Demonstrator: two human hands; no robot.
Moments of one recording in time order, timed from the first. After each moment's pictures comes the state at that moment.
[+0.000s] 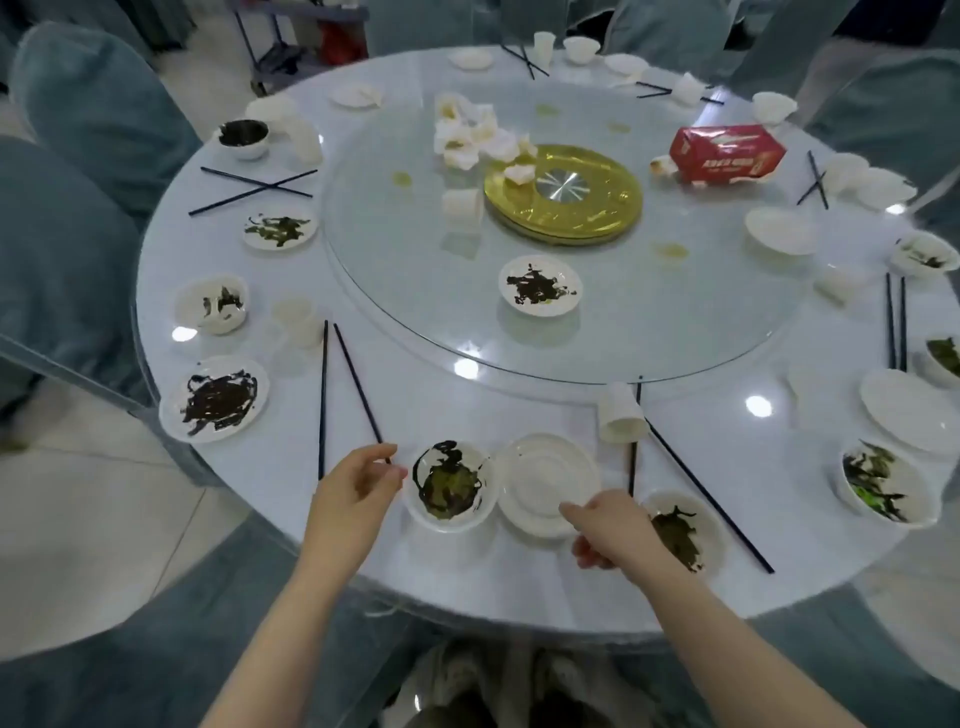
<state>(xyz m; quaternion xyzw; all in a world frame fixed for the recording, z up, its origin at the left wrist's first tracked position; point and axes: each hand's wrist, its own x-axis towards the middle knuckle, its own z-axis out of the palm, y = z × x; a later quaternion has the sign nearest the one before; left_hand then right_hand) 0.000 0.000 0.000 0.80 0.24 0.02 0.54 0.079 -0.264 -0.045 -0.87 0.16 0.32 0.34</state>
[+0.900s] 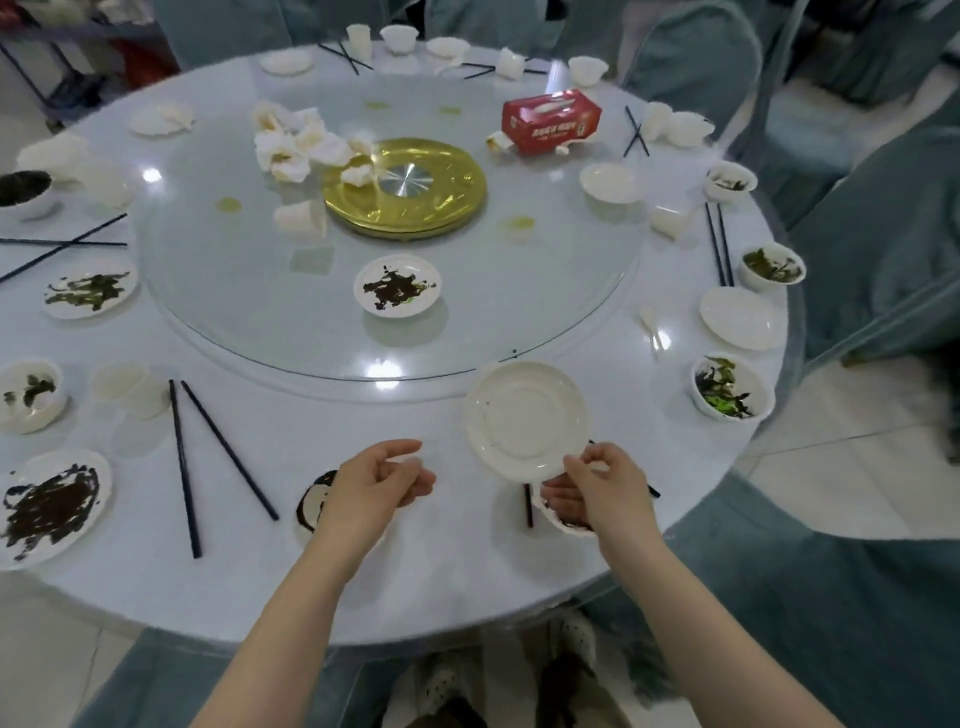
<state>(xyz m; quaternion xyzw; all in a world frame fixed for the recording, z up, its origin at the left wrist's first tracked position) 0.065 -0.104 0.007 0.74 0.14 -0.15 0.64 0.051 -0.345 -0.012 -0.65 0.30 0.05 0.69</state>
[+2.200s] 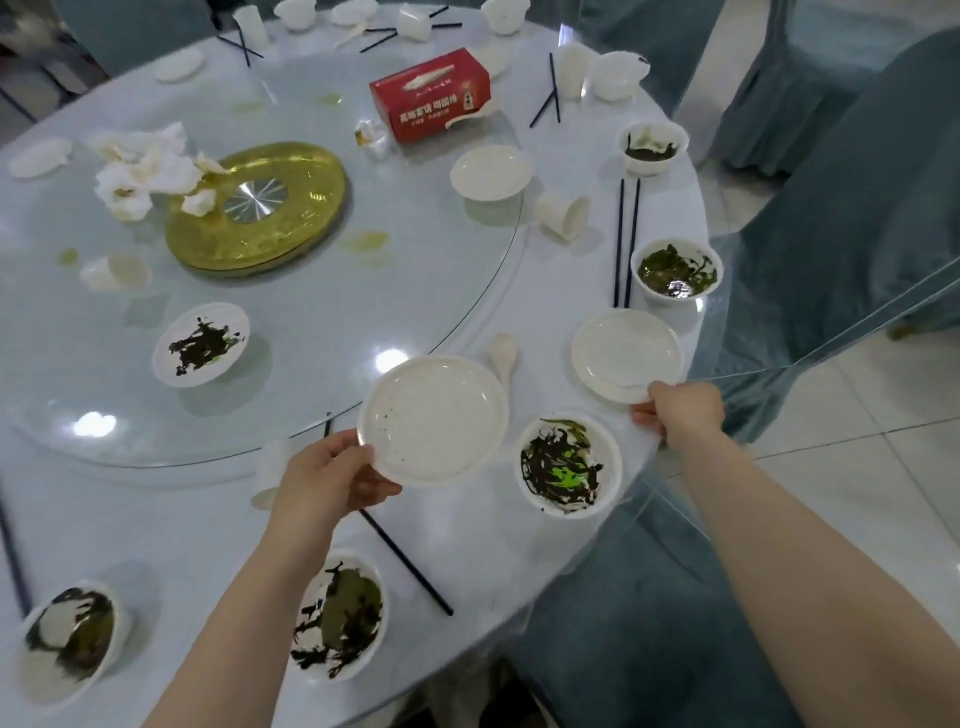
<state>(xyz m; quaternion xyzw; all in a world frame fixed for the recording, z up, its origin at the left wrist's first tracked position) 0.180 -0.385 0.018 0.75 0.26 -0.12 0.60 0.258 -0.732 -0.094 -0.67 0.48 0.05 0.57</state>
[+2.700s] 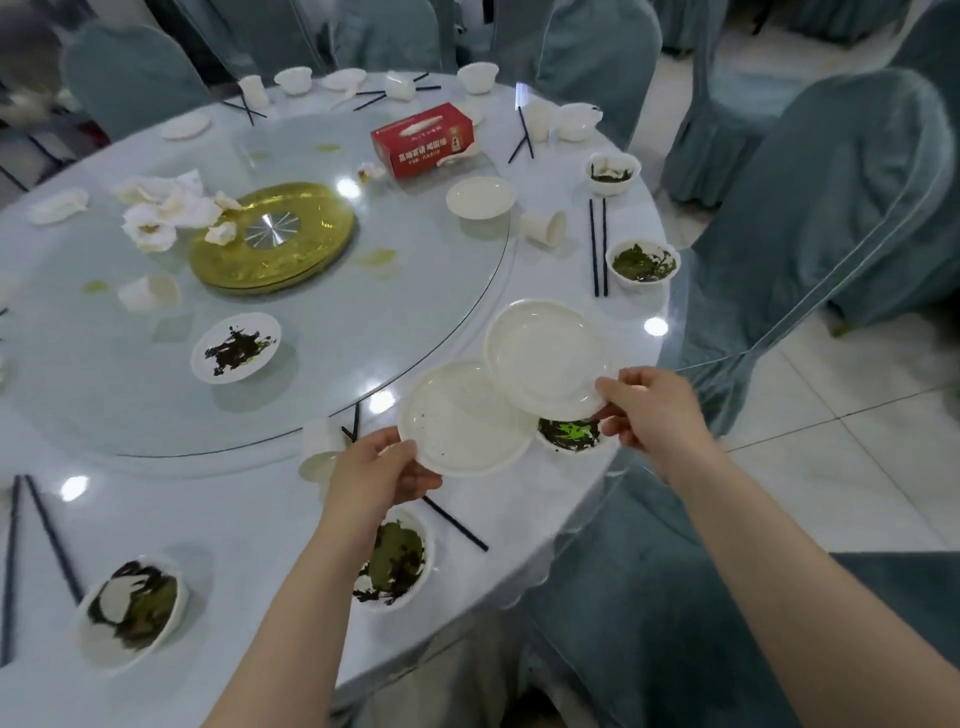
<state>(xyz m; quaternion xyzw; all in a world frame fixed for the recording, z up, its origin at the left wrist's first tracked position) 0.117 -0.370 0.032 0.74 0.19 -0.14 0.63 0.130 -0.643 0.029 -0.68 0.31 0.04 0.66</state>
